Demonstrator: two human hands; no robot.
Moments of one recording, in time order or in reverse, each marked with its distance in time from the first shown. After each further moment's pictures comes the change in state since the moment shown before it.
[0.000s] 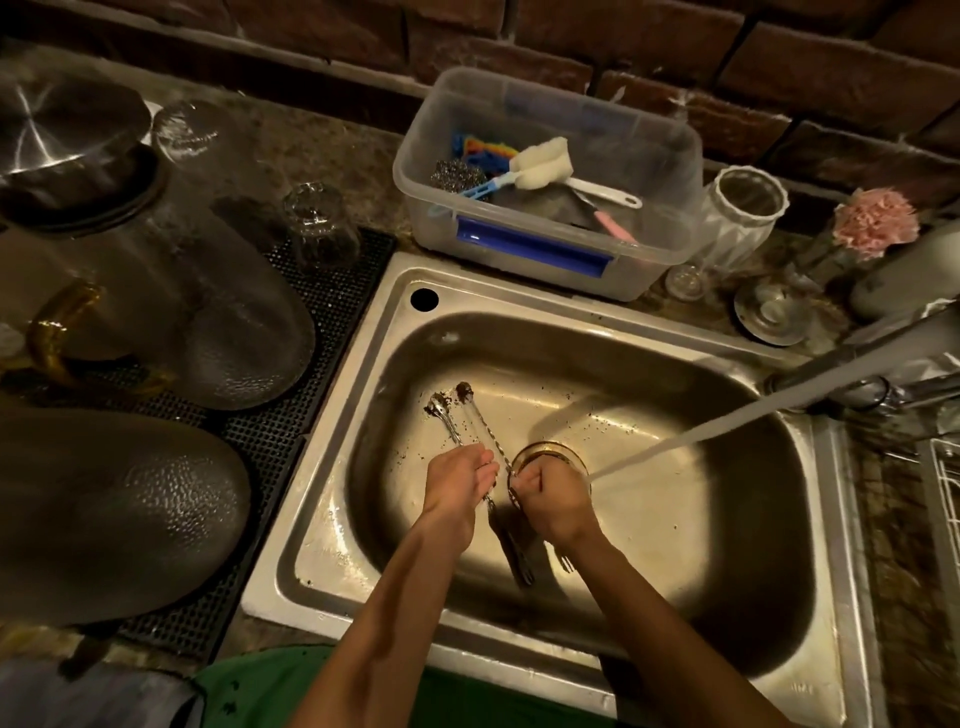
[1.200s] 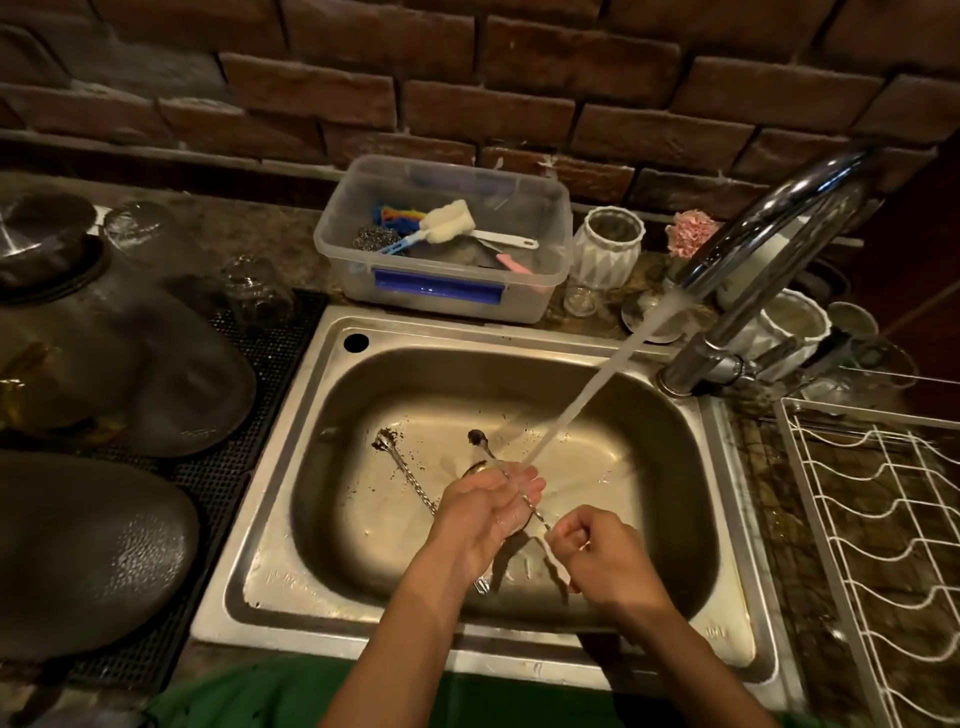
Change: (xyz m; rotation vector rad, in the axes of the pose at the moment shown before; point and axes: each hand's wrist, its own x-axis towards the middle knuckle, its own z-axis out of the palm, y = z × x) left_hand -0.081 -0.024 0.055 -0.081 -0.422 -0.040; right_hand -0.117 0.038 -0.087 0.172 0.133 0.131
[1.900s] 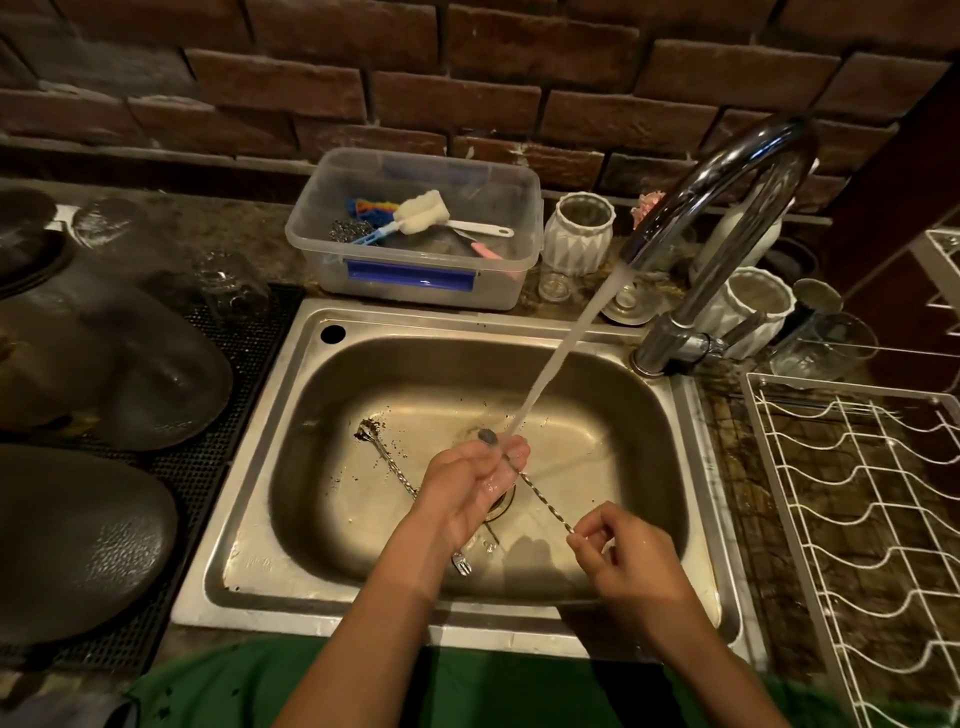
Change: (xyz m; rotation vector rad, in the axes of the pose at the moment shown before) left_hand -0.008 0.006 0.020 -0.033 -0.033 0.023; right_hand -0.039 0.023 -0.035 -0.092 0.084 -0.136
